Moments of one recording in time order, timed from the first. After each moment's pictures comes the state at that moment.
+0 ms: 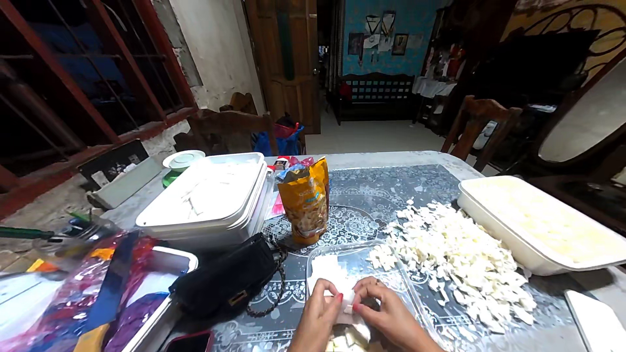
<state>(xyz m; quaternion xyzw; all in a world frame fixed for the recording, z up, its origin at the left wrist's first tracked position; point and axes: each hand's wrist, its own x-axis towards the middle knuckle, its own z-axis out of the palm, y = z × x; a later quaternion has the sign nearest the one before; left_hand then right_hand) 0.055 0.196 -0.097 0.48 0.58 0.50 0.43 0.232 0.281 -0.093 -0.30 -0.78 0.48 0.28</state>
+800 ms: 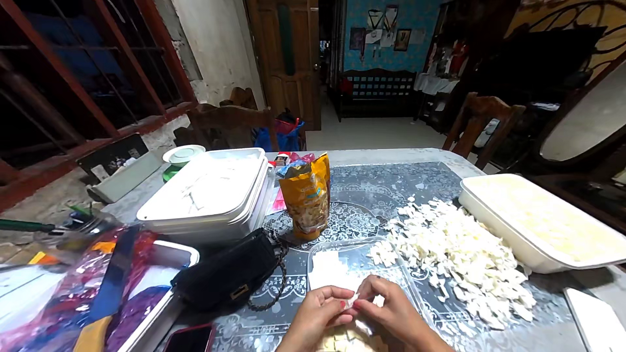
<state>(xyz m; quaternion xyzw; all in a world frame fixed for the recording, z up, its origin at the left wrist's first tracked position) 0.052 0.196 -0.082 0.32 0.51 0.52 0.61 0.236 0.286 -0.101 -0.24 -0.82 0.40 0.32</state>
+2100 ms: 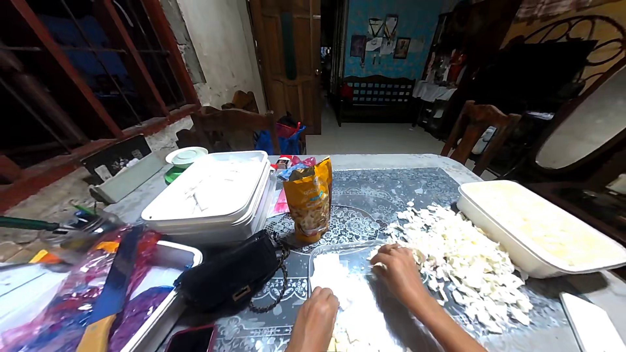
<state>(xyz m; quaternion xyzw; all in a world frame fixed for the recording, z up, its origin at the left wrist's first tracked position) 0.051 0.196 -0.120 0.71 0.65 0.28 0.02 0.235 0.332 -0.069 -0.40 -0.89 0.10 0.19</state>
